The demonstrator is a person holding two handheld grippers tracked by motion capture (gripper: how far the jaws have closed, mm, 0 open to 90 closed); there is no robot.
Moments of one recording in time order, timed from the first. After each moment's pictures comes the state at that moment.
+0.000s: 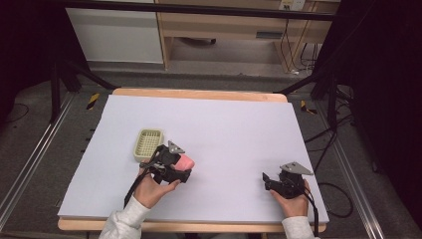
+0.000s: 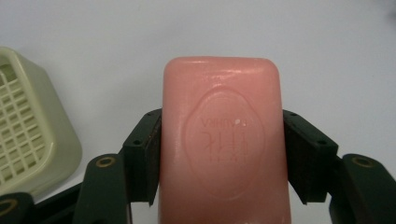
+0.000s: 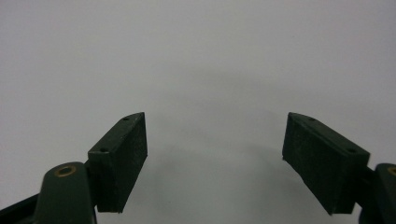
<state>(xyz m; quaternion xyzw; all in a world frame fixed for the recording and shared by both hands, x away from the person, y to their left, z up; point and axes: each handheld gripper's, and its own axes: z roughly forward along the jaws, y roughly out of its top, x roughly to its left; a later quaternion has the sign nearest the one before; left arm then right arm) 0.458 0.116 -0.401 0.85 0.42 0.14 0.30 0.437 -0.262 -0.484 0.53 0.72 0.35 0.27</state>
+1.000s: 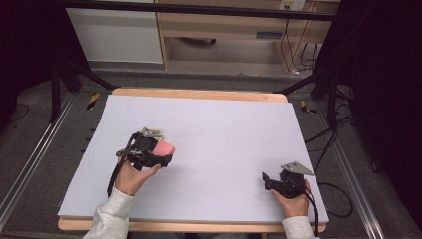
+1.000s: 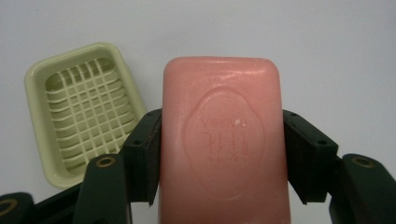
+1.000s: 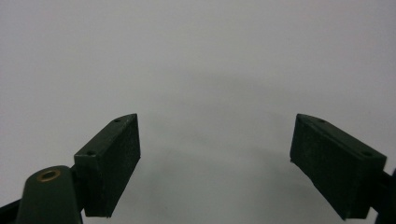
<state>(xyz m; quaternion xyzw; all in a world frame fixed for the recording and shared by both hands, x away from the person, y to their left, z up) 0.484 0.171 -0.386 0.81 0.48 0.15 0.31 0.438 -0.264 -0.485 0.54 0.71 0.36 0.27</state>
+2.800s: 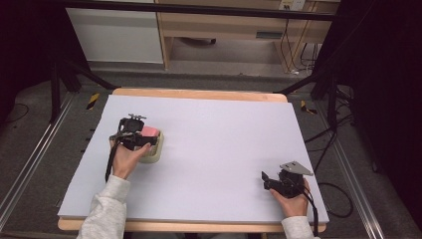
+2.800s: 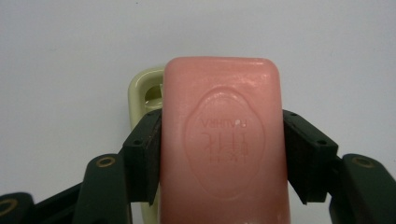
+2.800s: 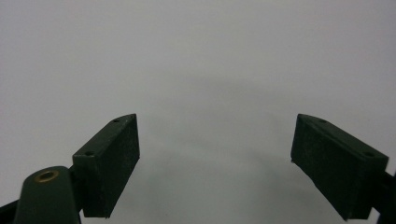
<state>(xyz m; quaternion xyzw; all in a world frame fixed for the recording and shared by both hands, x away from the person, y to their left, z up) 0.551 0.211 -0.407 0.75 0.56 0.18 0.28 0.439 -0.261 -0.485 0.53 0.71 0.36 0.28</state>
